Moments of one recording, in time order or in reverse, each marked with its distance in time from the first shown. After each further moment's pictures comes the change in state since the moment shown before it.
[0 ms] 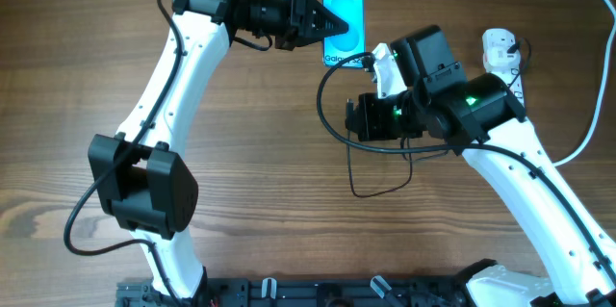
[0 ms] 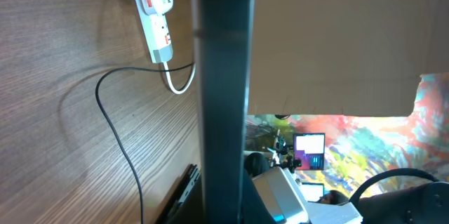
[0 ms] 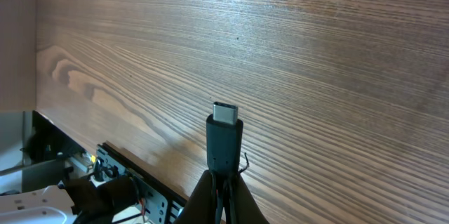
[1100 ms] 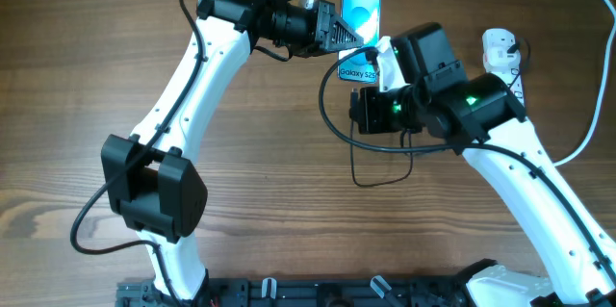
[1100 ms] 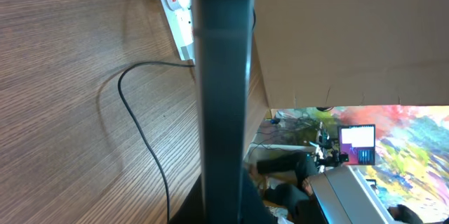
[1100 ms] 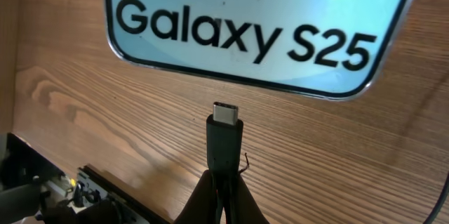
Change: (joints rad) left arm -0.085 0.000 0.000 -0.027 -0.153 0.104; right arm -0.003 0.000 0.000 0.047 0.084 0.003
